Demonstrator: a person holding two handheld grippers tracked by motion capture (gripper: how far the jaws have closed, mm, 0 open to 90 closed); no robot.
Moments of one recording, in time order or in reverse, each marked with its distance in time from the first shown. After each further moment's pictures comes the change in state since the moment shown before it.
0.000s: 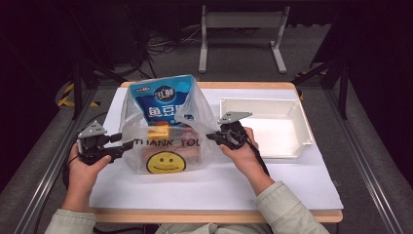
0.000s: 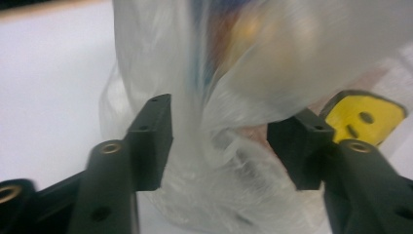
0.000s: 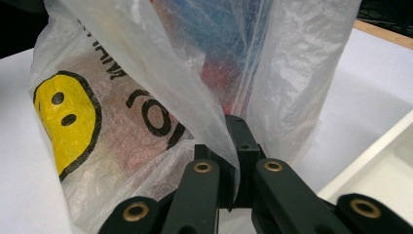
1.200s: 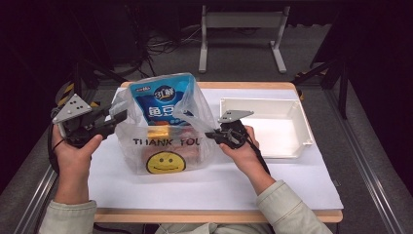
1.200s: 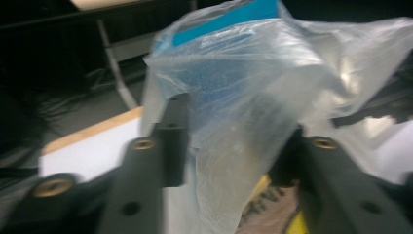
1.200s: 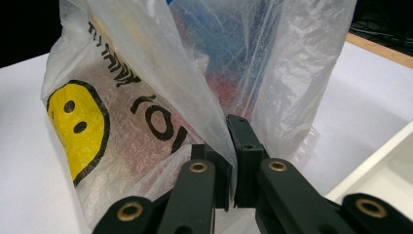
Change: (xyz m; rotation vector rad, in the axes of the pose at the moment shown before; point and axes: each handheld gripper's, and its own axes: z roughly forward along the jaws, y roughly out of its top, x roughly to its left) left arm -0.024 0.073 -0.047 -0.232 0.085 0.070; right arm 0.004 0.008 -0.008 -0.024 0.002 -0.023
